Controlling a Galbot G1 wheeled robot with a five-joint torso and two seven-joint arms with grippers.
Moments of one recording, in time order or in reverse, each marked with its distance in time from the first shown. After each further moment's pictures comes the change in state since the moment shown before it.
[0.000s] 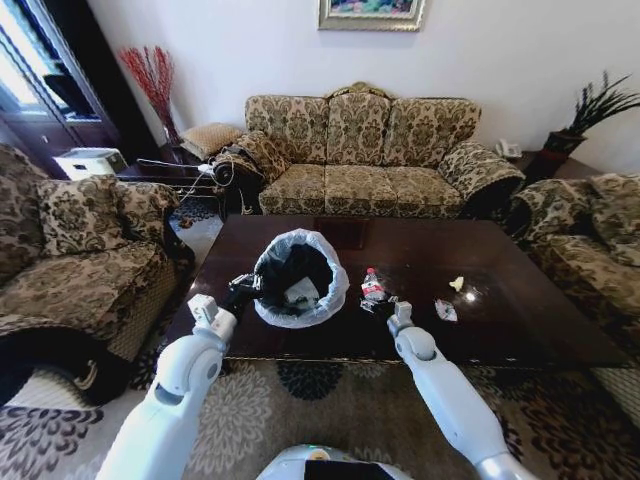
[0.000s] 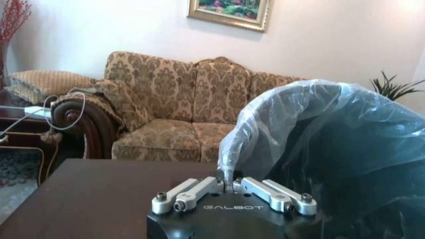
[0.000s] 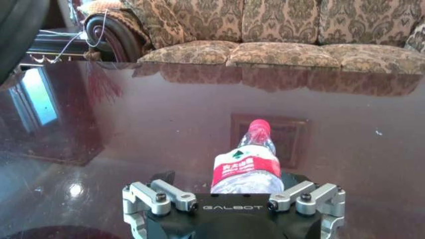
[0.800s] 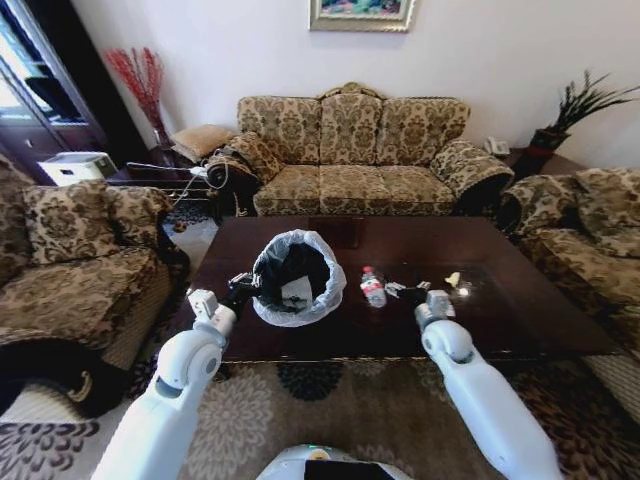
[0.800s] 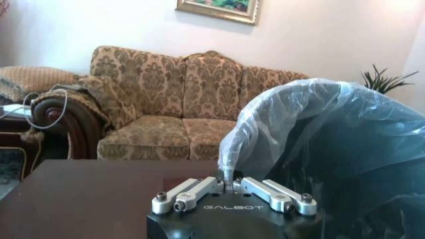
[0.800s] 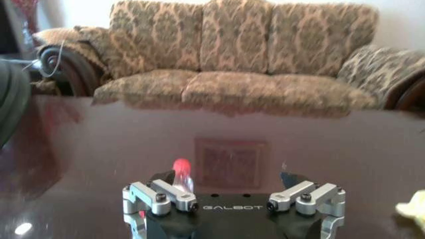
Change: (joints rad) left arm -0.027 0.012 0.004 0.002 -0.035 0.038 -0.052; right arm -0.054 -0.100 0.059 0.190 0.052 -0.041 0.074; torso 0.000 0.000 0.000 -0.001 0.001
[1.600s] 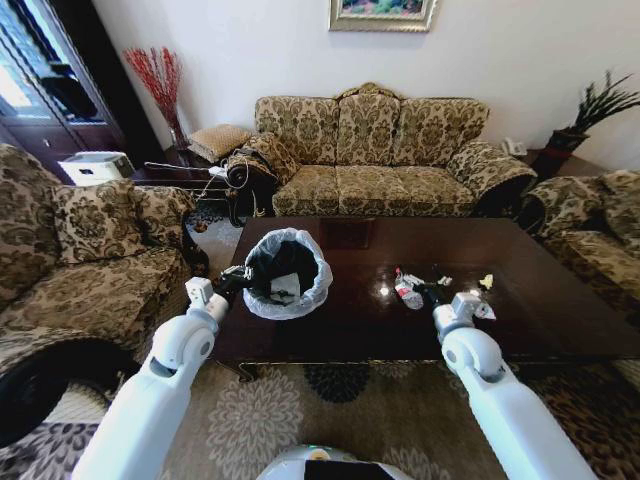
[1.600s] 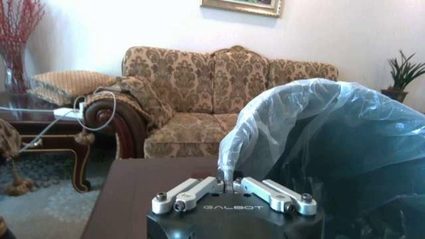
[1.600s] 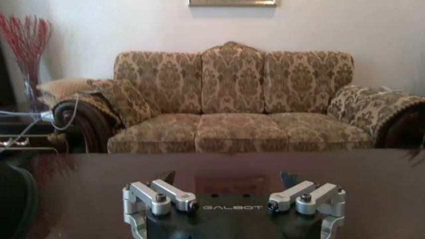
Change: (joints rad) left arm -0.067 0.078 0.003 0.076 -0.024 0.012 0.000; right arm -0.219 -0.069 0.202 0.375 0.104 -0.042 0.140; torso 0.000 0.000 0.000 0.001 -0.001
